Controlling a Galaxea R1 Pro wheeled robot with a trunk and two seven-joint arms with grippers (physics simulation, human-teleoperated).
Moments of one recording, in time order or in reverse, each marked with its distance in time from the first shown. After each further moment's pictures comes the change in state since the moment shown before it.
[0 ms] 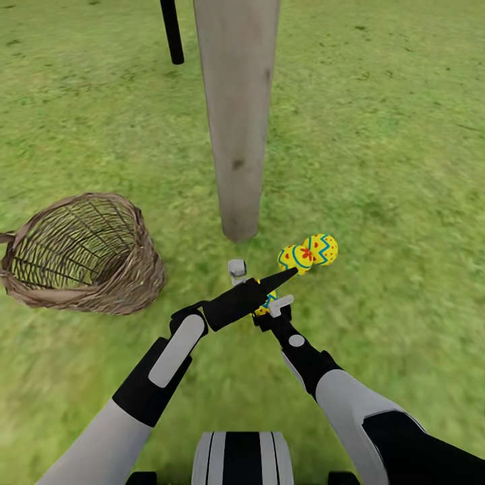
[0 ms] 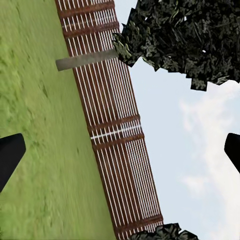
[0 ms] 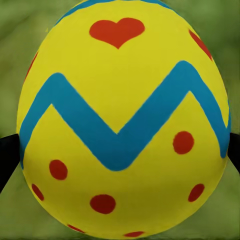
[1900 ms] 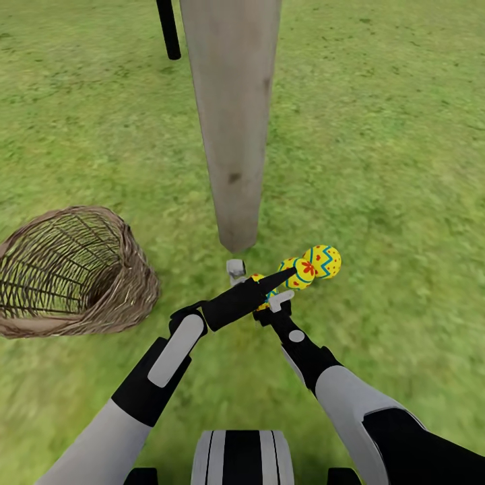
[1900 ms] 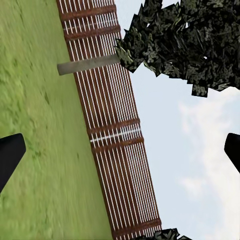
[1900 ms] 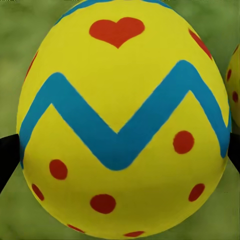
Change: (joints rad) left arm 0.000 0.003 0.002 -0.001 0.002 -0.001 -0.011; right arm -0.012 0.000 0.001 -0.020 -0.006 -0.002 -0.001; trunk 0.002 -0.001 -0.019
